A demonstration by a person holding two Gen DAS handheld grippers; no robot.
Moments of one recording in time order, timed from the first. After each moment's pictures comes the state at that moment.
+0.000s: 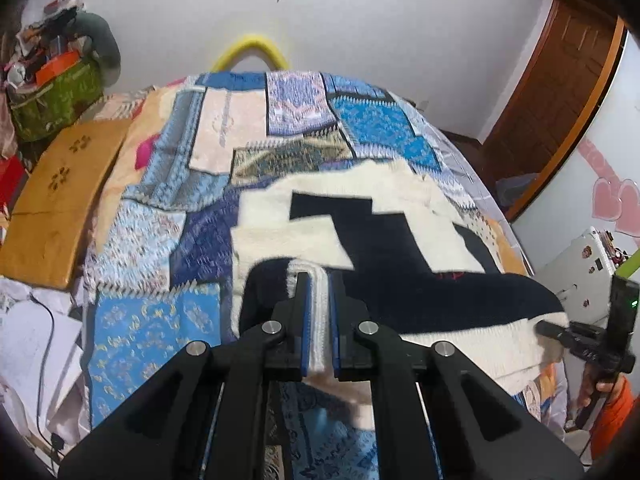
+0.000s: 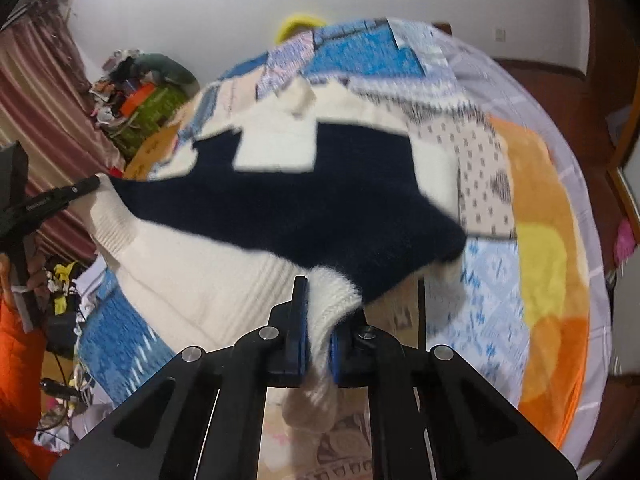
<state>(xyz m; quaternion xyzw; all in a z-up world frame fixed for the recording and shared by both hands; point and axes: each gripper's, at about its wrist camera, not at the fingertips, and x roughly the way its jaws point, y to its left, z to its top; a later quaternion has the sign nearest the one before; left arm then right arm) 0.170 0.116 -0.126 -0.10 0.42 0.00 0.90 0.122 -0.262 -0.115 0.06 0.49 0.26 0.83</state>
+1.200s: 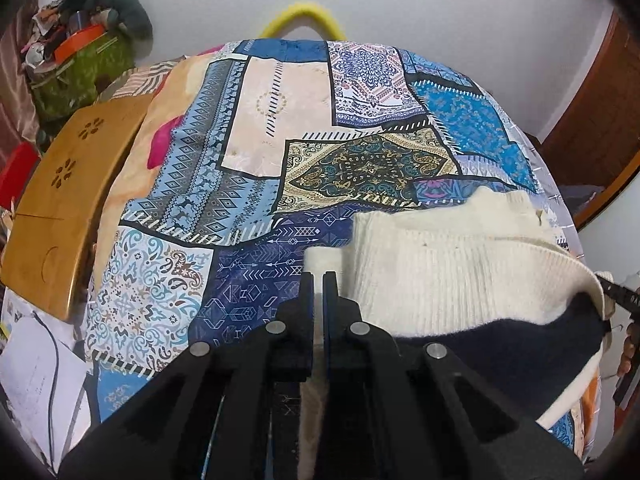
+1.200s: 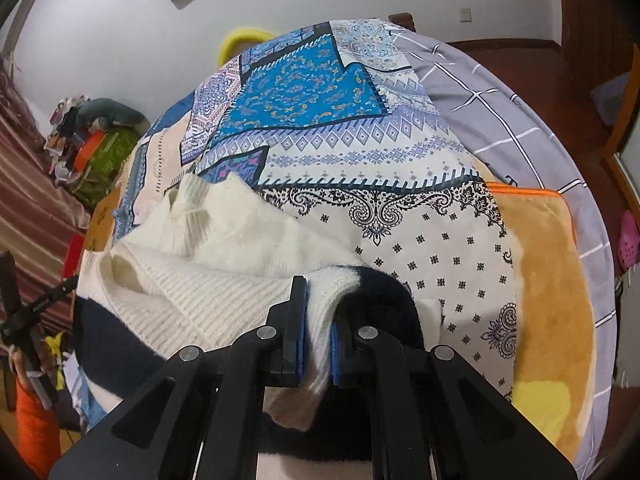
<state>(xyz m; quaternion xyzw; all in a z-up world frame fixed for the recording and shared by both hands) 0.304 0.180 -0.203 -0.11 0.48 0.08 0.87 0.306 -0.267 -0.150 0.12 0.52 0.20 0.82</state>
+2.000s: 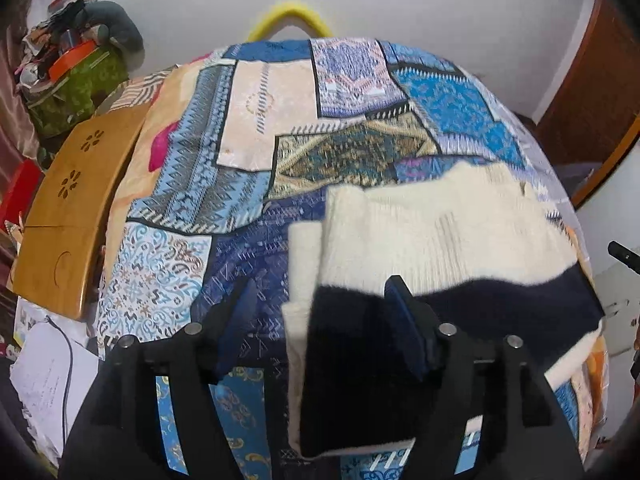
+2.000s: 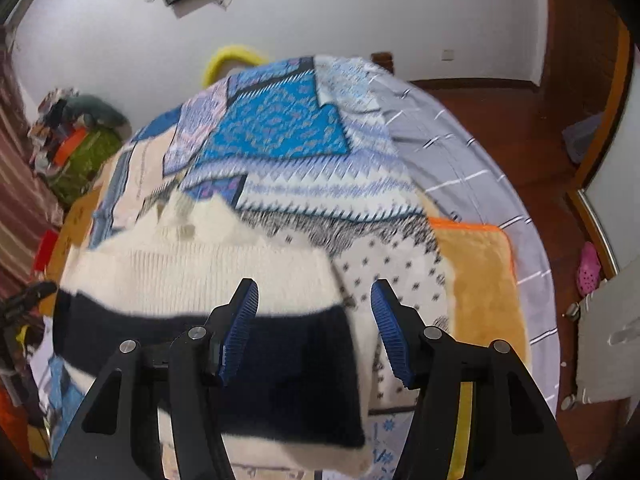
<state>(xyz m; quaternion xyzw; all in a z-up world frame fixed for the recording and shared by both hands) 0.284 0.154 -0.194 -0.07 0.50 0.07 0.86 0.287 -0.280 -0.121 0.04 0.49 0.16 0.86</state>
